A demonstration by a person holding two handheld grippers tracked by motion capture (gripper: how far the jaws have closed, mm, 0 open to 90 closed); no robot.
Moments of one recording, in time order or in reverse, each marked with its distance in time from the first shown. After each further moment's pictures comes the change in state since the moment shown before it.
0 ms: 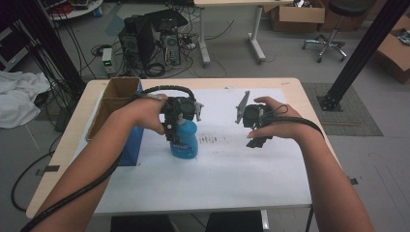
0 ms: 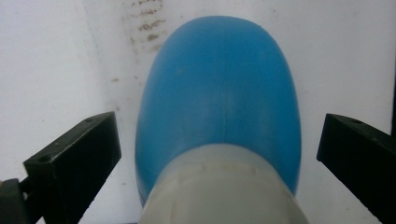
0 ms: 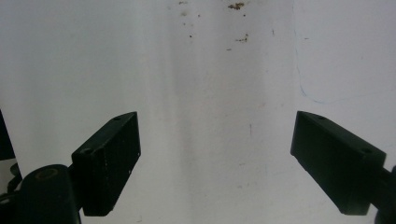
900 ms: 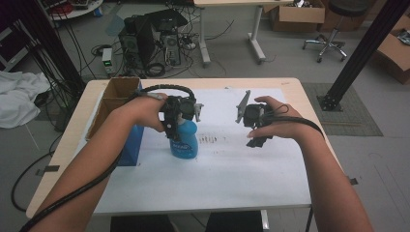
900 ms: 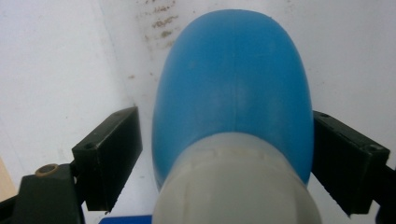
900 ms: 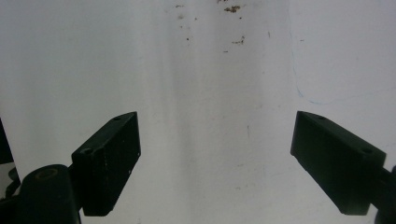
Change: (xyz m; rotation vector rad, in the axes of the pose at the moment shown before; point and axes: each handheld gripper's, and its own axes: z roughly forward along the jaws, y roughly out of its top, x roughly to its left) left arm -0.002 0.000 -0.002 0.029 0.063 0.033; right arm -0.001 -0.001 -0.001 -0.012 -0.006 0.010
